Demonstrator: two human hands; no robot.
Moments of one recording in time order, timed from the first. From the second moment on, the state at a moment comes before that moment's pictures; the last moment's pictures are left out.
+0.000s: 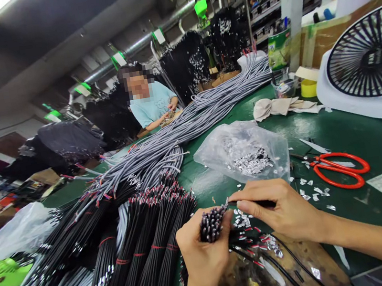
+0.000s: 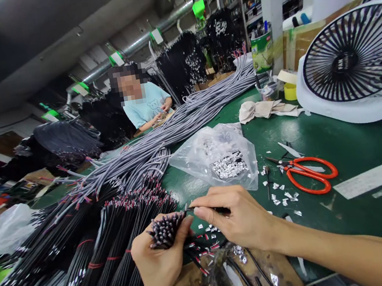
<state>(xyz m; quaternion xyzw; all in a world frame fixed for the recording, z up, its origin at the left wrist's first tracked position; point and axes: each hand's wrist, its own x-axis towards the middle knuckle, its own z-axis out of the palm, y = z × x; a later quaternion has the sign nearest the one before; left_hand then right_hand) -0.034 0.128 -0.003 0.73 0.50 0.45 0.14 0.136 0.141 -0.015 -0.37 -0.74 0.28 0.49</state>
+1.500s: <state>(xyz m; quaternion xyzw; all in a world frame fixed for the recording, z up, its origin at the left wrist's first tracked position) -0.042 0.151 -0.010 0.70 0.52 0.37 0.31 0.137 0.153 -0.015 -0.37 -0.75 0.28 0.47</state>
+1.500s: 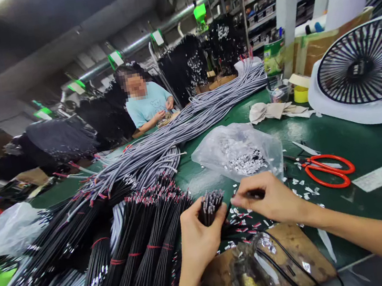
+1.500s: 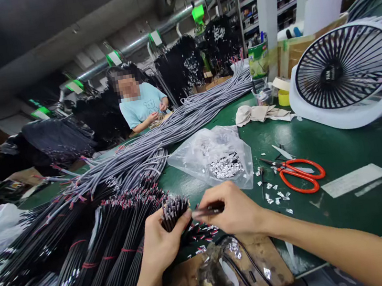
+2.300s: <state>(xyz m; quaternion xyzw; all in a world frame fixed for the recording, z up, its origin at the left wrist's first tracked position) -0.043 0.142 -0.007 0.68 0.56 0.41 0.22 0.134 0.149 -0.022 -0.39 -0.75 0.24 0.48</state>
